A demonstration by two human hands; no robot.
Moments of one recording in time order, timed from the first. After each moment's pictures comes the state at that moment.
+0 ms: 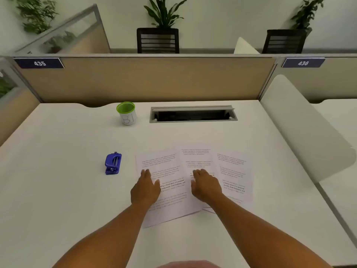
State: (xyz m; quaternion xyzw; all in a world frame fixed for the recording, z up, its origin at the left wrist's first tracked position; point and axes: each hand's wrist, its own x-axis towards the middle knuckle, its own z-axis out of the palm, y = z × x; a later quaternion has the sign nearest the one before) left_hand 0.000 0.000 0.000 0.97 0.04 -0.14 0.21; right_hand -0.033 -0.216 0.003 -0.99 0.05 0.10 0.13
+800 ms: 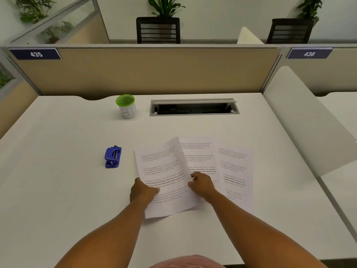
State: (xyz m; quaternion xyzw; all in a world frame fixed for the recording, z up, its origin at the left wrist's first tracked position) left_hand -0.008 0.010 -0.021 0.86 0.25 -0.20 0.39; right_hand -0.036 -0.204 -0.011 -0.87 0.21 0.16 0.42
